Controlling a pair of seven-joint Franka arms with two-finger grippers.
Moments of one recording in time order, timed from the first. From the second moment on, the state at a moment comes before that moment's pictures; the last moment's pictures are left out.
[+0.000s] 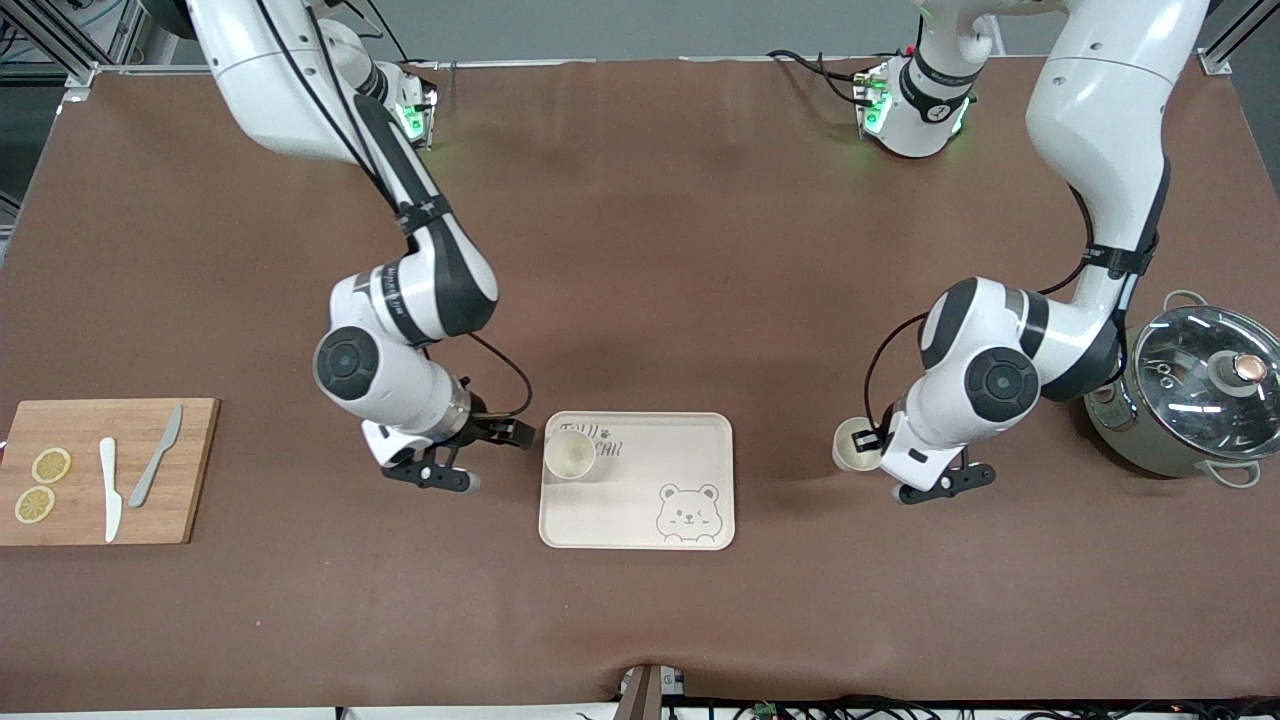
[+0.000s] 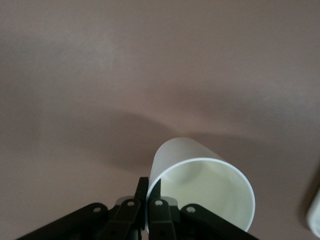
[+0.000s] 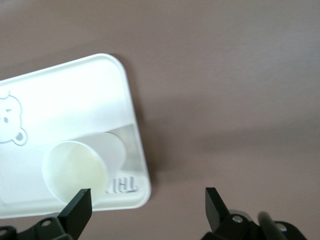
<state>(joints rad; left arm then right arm) 0.00 0.60 -0.29 -1.65 0.18 2.14 -0.60 0.51 0.65 -0.10 -1.54 0.30 2.27 0.48</state>
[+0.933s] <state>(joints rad) 0.17 0.56 -0.29 -1.79 0.18 2.18 -0.49 0.57 0.74 -0.10 -1.49 0.30 2.33 0.66</state>
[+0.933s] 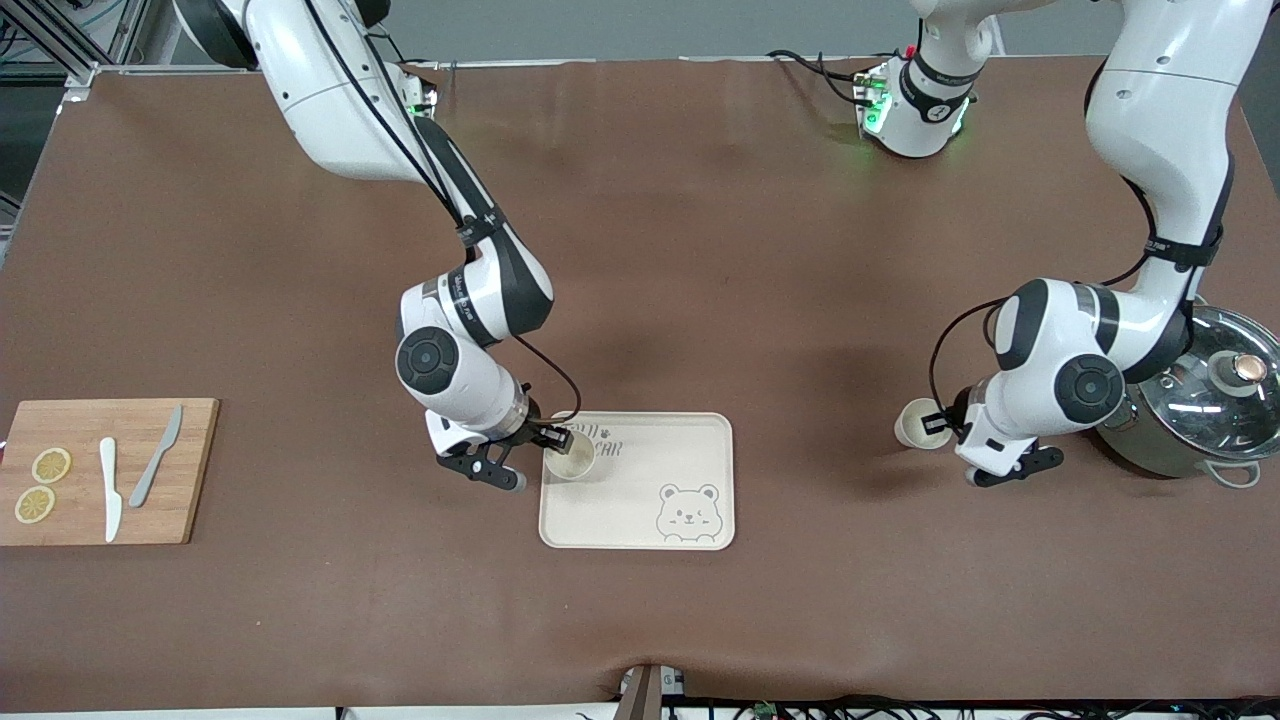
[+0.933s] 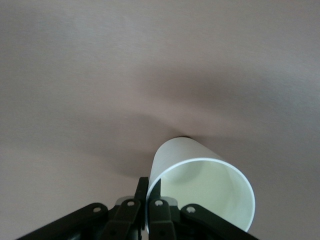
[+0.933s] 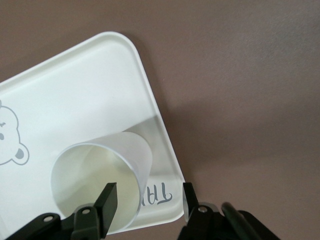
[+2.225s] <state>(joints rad) 0.18 0.44 -0.30 -1.61 0.18 2.00 -0.49 0.39 0.61 -0.14 -1.53 0.27 2.10 0.44</state>
